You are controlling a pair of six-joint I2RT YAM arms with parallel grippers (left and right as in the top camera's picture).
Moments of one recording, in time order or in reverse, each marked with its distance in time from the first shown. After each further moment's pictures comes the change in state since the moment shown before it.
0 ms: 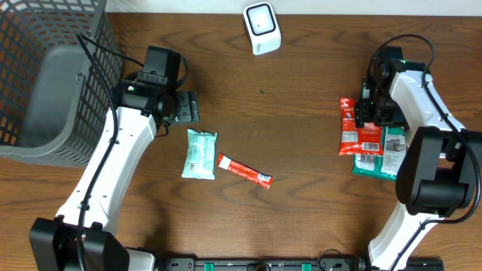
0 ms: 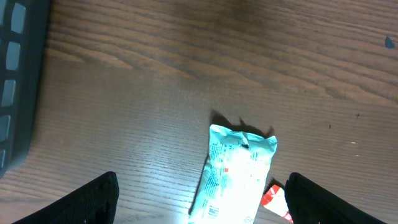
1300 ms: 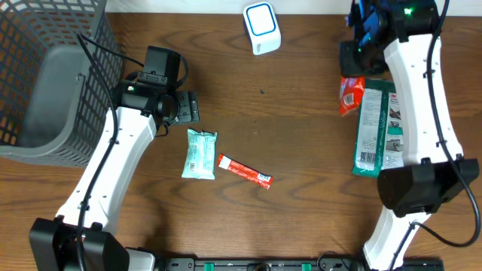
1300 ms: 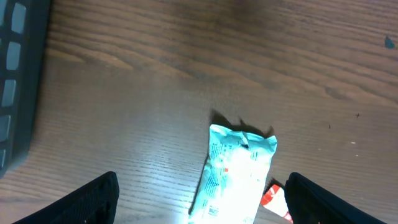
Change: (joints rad) left arm 0.000 -0.001 0.000 0.000 0.000 0.000; right arm 0.196 0.005 0.686 -0.419 -0.132 0.080
